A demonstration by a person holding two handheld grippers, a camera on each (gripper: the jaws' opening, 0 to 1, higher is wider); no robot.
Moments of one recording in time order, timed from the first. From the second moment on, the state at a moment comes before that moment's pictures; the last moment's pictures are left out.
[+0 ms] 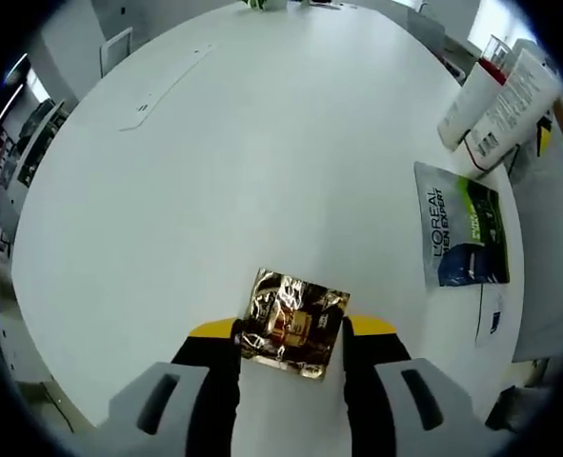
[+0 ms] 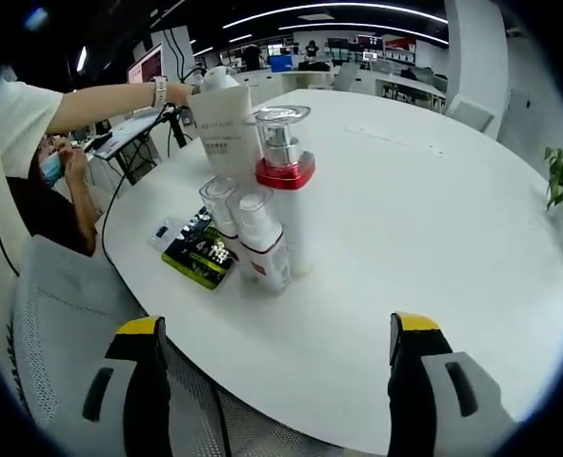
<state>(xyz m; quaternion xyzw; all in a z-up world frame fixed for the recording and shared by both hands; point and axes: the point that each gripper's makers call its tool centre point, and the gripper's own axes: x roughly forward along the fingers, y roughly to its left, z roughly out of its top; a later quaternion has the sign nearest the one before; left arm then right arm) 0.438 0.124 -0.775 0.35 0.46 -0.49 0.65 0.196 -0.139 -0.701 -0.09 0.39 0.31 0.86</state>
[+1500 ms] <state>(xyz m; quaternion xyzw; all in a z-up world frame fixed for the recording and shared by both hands) 0.436 0.134 -0.777 0.38 0.46 -0.50 0.63 0.194 -0.134 -0.703 -0.09 0.40 0.33 0.85</state>
